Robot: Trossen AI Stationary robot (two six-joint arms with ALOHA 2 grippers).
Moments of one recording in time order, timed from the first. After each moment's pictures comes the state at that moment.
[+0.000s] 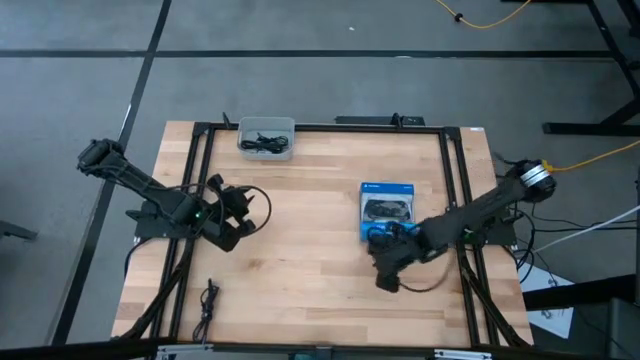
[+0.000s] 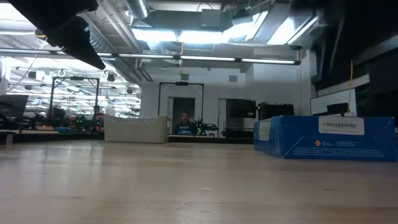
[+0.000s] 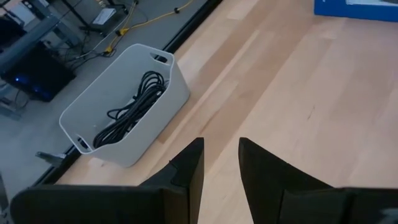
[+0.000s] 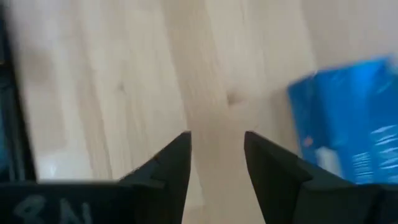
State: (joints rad) left arm -0.47 1.05 0.71 -0.86 -1.00 -0.81; right arm 0.50 1.51 1.06 -0.72 0.18 0.71
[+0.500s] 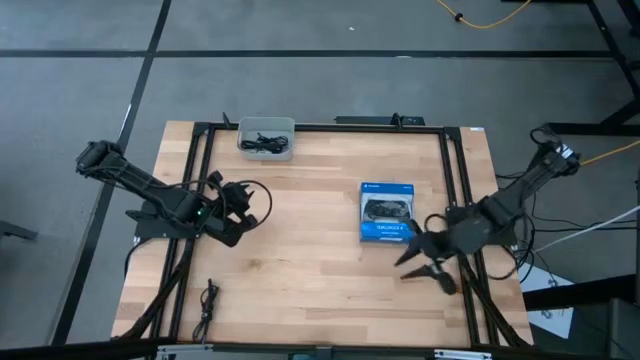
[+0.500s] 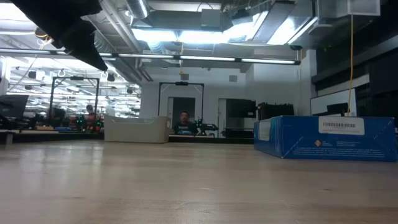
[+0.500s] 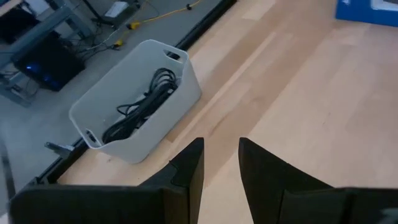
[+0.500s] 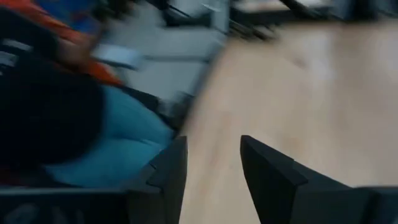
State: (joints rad) left arm -0.42 1.05 0.71 -0.86 -1.01 -0.83; right arm 0.66 0.95 0.80 -0.29 0.14 0.36
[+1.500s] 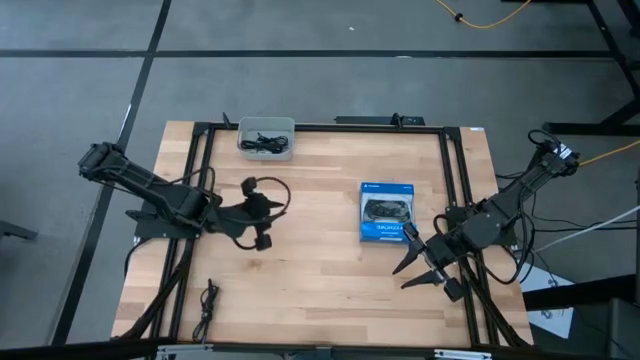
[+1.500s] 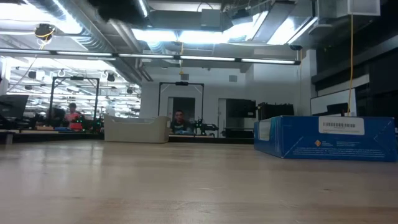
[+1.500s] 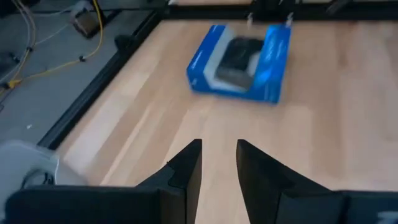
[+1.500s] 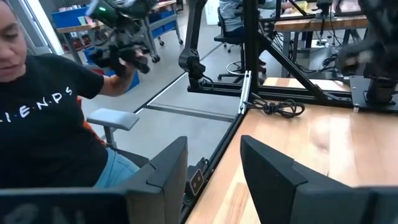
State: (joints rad) left arm -0.39 1.13 0.87 -0.35 -0.70 -0.29; right arm 0.68 0.98 0.79 0.03 0.12 0.20
